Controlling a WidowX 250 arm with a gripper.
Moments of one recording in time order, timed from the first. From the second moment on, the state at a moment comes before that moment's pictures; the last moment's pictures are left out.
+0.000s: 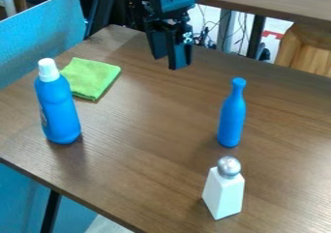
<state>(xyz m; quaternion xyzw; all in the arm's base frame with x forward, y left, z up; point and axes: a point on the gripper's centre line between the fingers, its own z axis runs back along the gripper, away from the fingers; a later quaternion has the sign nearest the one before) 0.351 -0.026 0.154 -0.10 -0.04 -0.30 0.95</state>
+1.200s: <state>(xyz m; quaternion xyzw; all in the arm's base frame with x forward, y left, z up) 0.384 -0.096 0.150 -0.03 0.04 -0.28 0.96</state>
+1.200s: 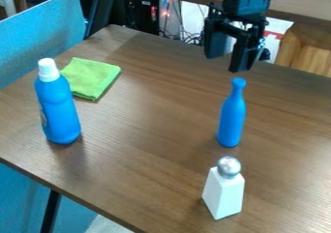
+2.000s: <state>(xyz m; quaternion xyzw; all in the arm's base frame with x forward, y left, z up) 0.391 -0.123 0.112 -0.01 0.11 -0.26 0.96</state>
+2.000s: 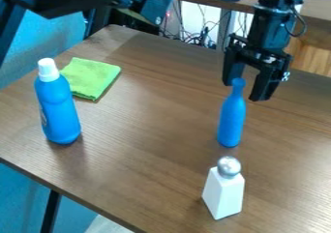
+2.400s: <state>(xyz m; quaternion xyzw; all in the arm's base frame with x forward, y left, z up) 0.391 -0.123 0.112 -0.01 0.11 -0.26 0.96</state>
